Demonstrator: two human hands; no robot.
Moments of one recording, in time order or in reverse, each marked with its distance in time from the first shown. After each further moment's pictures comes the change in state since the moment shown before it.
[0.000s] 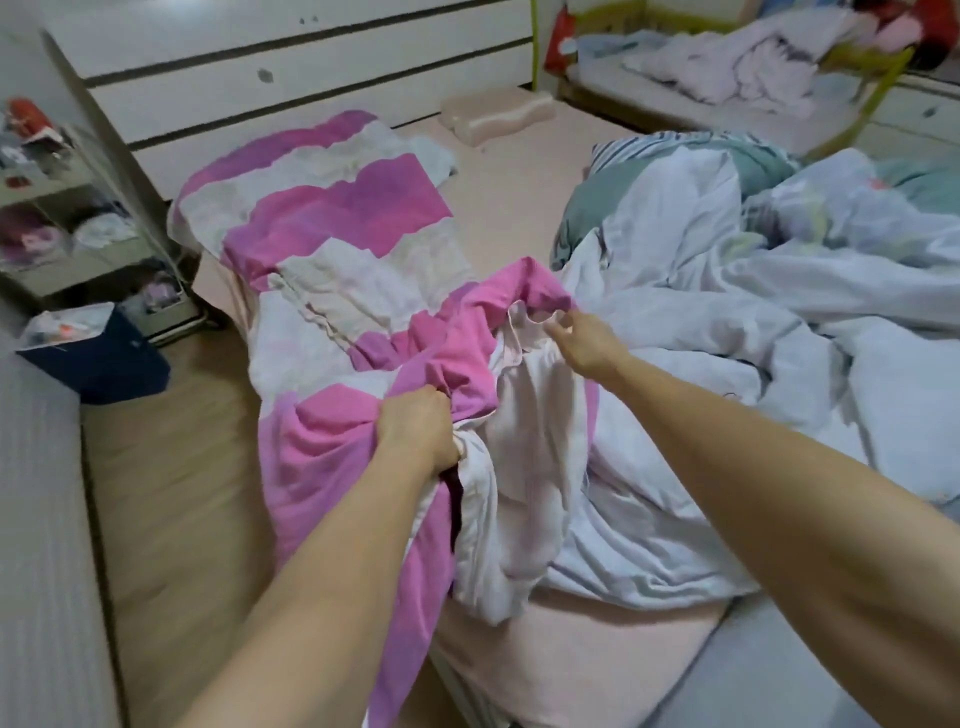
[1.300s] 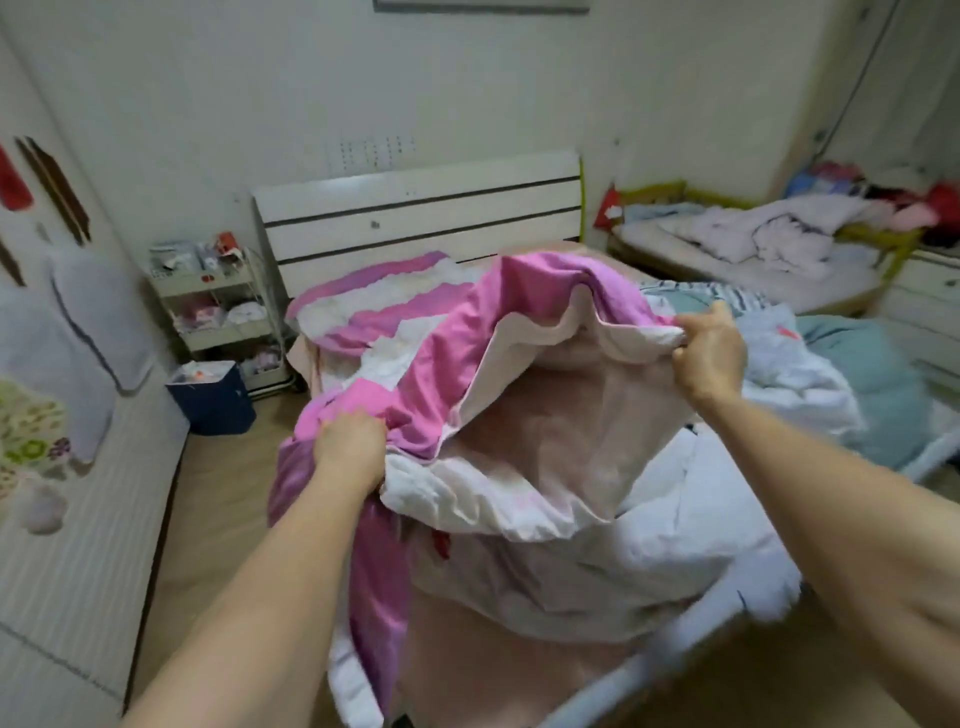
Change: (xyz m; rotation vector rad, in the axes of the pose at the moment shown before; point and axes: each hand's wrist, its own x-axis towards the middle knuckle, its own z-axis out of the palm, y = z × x) left_hand -0.201 0.143 -0.135 0.116 0.116 -0.382; right_hand -0.151 0.135 -0.296 -0.033 0.650 -0.281
